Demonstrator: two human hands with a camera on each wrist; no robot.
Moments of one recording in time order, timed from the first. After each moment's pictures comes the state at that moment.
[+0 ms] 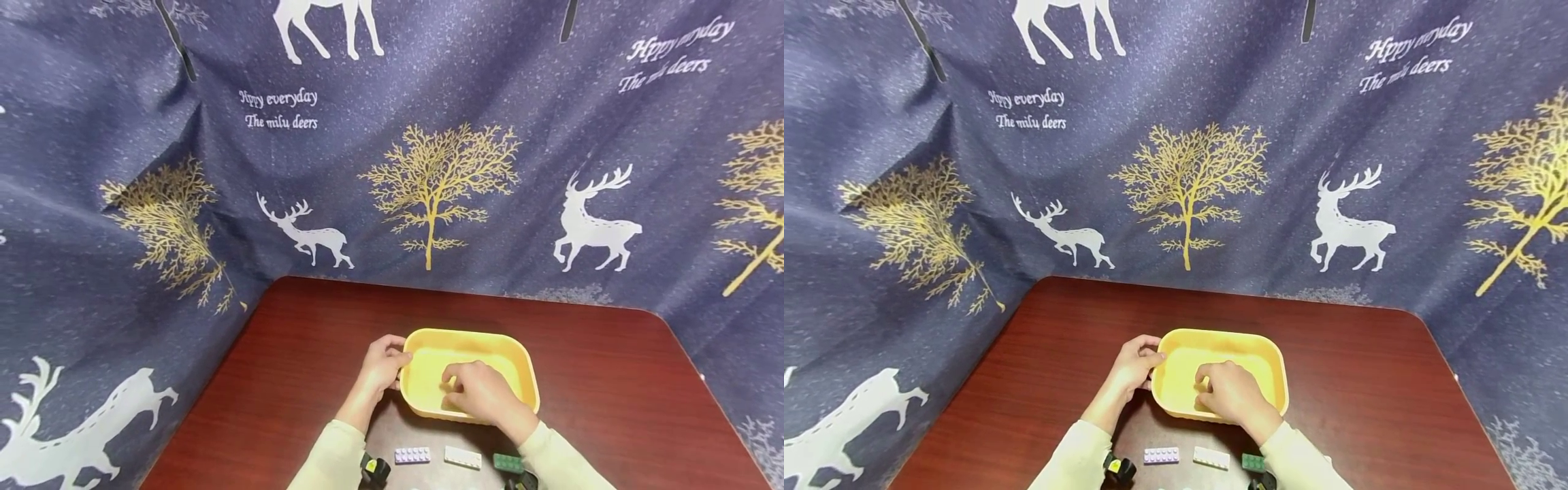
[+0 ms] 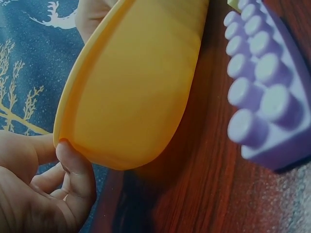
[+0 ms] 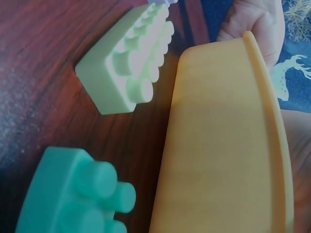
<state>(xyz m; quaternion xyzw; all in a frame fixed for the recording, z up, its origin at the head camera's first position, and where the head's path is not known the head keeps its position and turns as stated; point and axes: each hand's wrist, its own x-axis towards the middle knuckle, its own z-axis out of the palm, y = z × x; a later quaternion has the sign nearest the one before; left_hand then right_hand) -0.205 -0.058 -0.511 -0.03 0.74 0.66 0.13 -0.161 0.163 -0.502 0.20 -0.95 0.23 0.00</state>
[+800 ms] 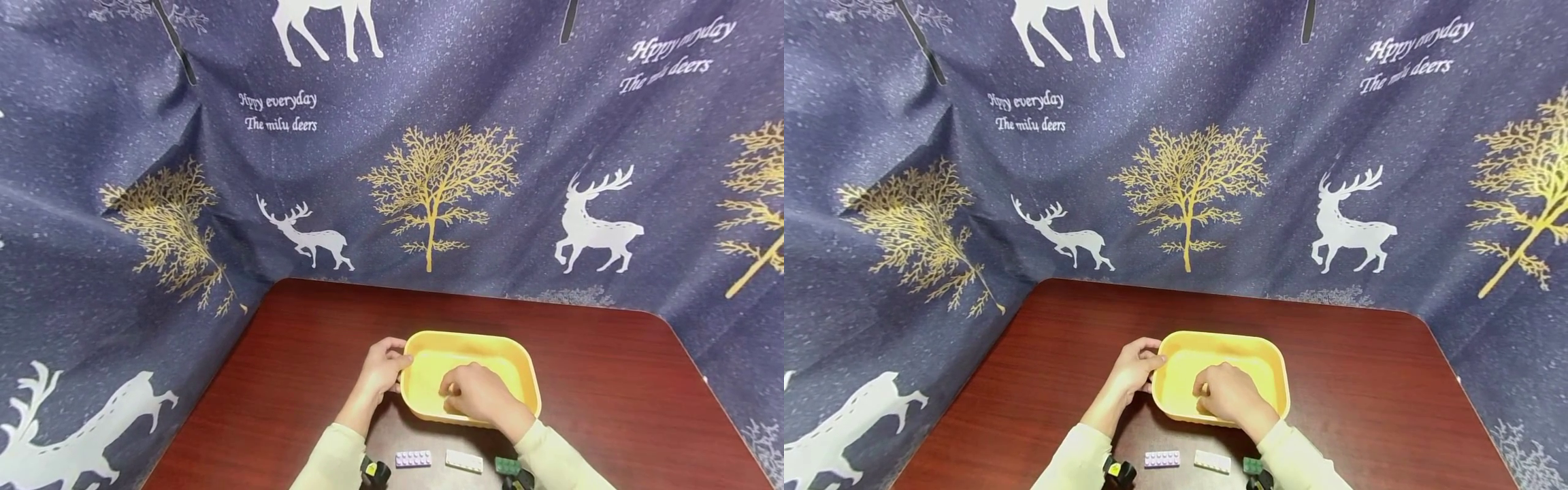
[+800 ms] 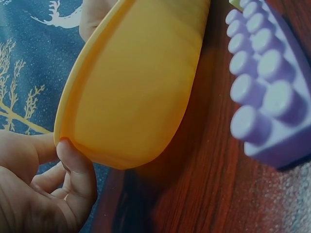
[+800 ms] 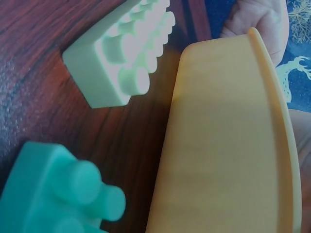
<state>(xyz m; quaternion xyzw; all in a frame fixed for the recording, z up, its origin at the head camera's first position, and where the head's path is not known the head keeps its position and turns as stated) -0.204 -0.057 -0.509 -0.03 0.74 0.66 0.13 -0.166 0.161 -0.501 0.23 -0.95 0.22 -0.02</state>
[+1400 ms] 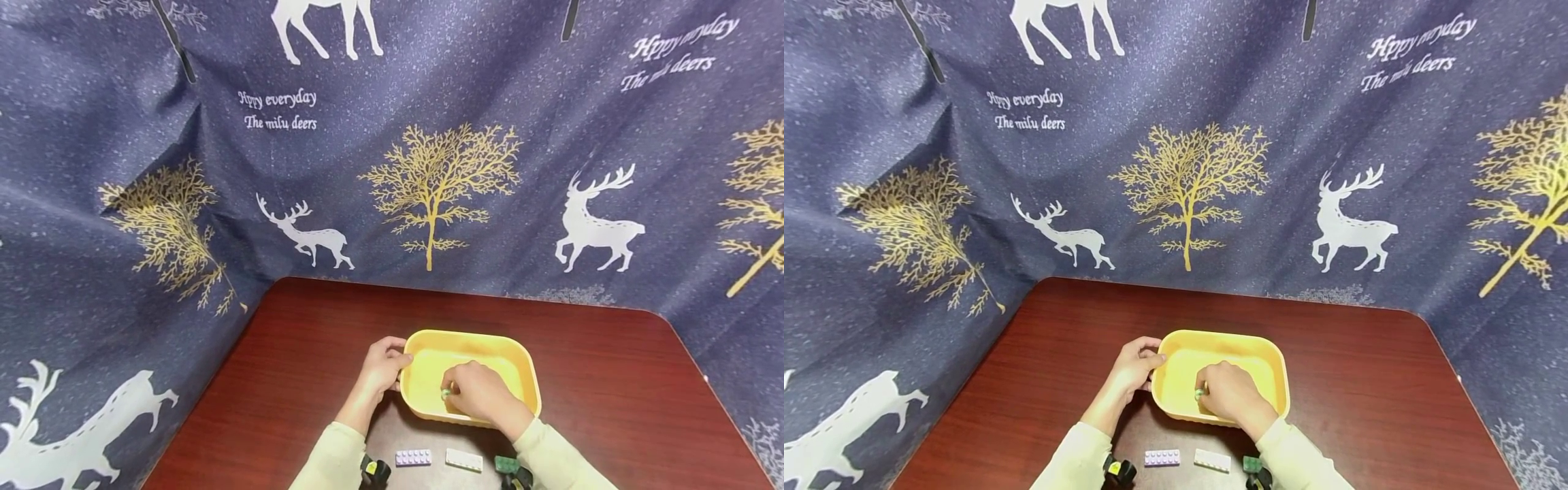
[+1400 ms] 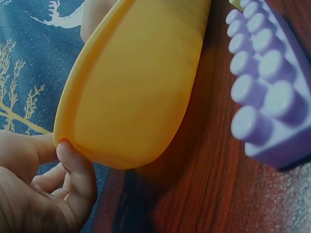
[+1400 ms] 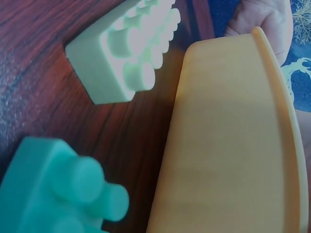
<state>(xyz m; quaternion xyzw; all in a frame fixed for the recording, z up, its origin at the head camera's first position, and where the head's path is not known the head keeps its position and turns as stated) -0.205 -0.057 -0.509 -0.03 0.73 0.67 0.13 -0.167 0.160 -0.503 0.22 -0.96 0.20 -0.01</state>
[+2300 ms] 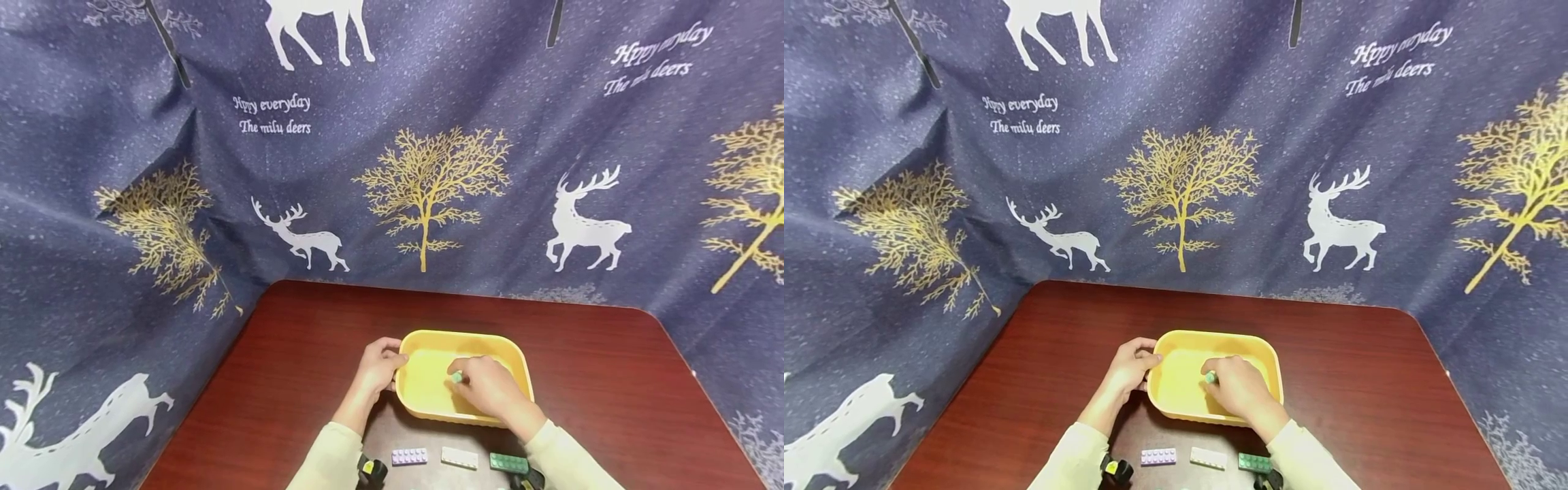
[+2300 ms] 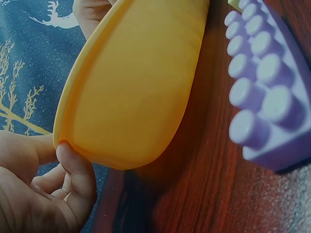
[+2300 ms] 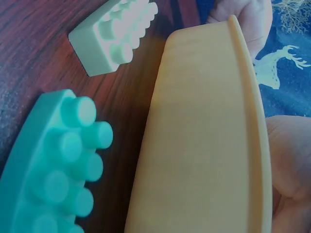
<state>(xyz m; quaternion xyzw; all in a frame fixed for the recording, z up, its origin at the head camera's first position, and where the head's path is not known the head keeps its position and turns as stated) -0.202 -0.055 -0.509 -0.03 0.74 0.66 0.13 -0.160 0.180 -0.492 0.20 -0.96 0.21 0.07</state>
